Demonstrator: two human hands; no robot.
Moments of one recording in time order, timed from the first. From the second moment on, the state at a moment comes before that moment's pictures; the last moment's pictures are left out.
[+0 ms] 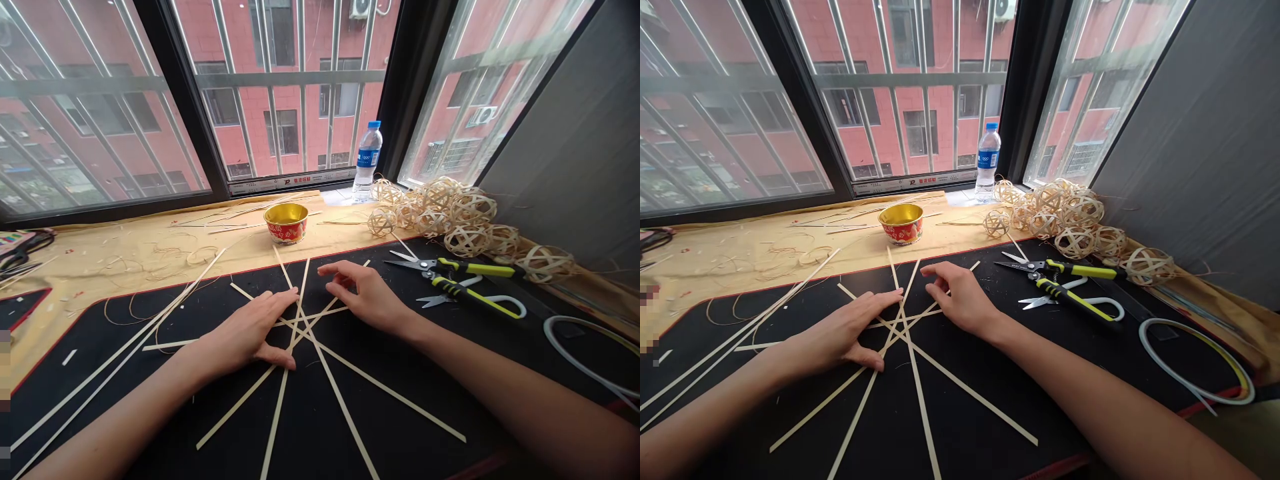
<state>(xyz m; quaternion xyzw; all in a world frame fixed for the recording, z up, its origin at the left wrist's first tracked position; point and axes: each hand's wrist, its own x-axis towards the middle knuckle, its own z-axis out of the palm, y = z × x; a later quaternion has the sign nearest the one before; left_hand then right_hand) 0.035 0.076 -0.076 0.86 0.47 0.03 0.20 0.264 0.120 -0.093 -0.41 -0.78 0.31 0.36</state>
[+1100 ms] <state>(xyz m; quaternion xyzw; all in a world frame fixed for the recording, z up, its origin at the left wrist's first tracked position) 0.039 0.072 -0.067 0.88 0.45 -0.02 0.15 0.299 0.166 -0.085 -0.59 -0.49 0.40 0.50</state>
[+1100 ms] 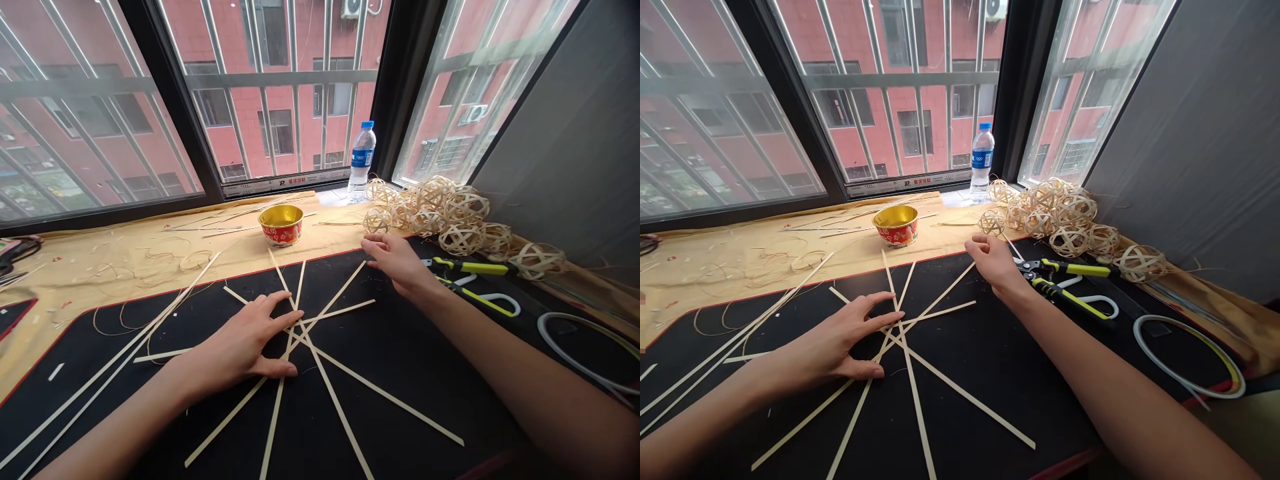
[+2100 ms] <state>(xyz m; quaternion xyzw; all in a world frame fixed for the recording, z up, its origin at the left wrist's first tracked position) 0.063 0.057 -0.090 0.95 0.31 0.03 -0.04 0.257 0.142 -0.093 -0.26 -0.47 0.71 0.46</state>
